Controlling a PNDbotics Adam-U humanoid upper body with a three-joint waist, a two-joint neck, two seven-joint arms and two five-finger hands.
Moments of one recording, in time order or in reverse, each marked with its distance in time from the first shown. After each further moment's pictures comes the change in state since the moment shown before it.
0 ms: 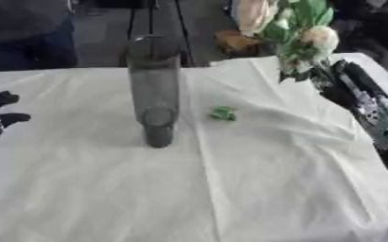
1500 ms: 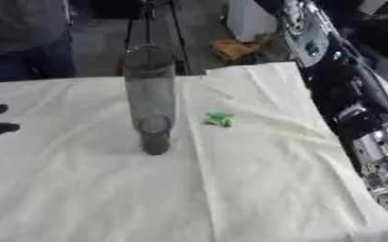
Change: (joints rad) left arm 0.000 0.000 -0.007 0.000 0.006 0.005 -0.007; right arm -0.443 0.248 -0.071 0.044 0.129 0.106 -0.062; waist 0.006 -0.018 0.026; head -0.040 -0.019
